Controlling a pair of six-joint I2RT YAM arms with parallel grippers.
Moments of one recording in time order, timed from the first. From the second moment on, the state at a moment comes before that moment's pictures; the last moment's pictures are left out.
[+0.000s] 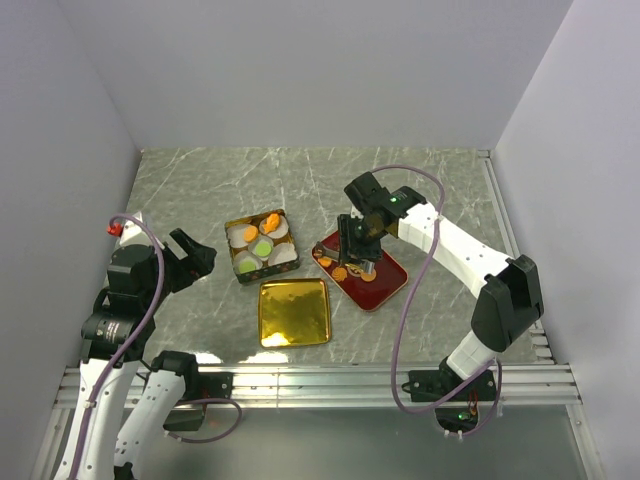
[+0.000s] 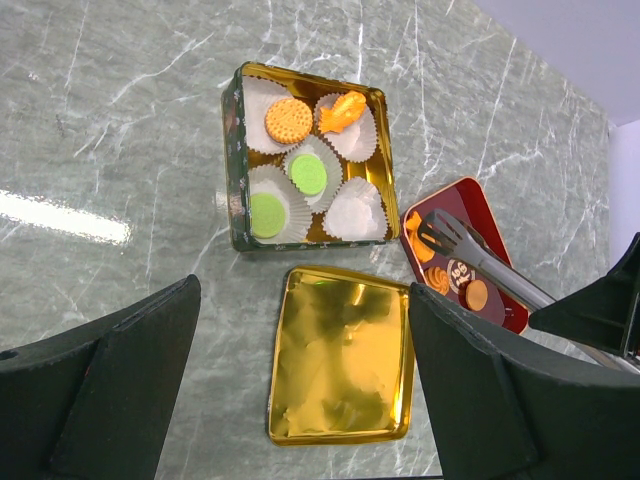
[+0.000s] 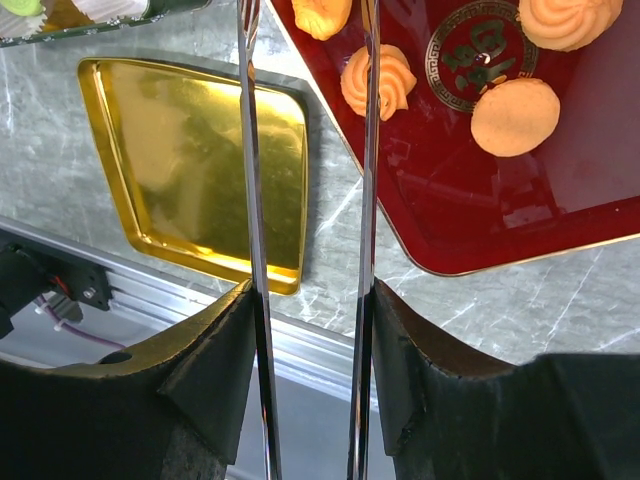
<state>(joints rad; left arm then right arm) -0.13 0.53 0.87 -0.78 -0.02 -0.63 0.62 1.61 1.41 -0.99 -0.14 0.55</state>
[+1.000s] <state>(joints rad) -0.12 0.56 0.87 -0.78 -0.02 -0.62 0.61 1.52 1.42 -1.04 -0.04 0.49</state>
